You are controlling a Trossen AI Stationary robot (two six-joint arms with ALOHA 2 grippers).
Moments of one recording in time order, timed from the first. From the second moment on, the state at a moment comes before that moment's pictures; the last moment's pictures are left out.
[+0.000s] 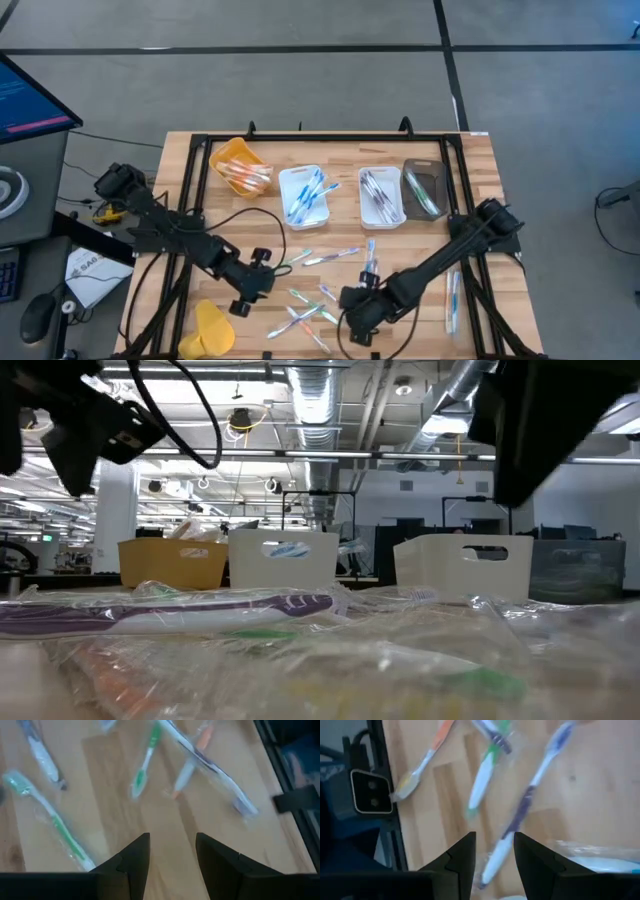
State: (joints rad) left arm -0.60 1.44 0.86 -0.43 -0.10 -0.29; right arm 0.63 1.96 1.45 -0.64 0.15 0.84
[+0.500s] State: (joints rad) left arm -0.64 1.22 0.86 -0.42 -0.21 -0.14; right arm 0.57 2.12 1.56 -0.66 0.10 0.80
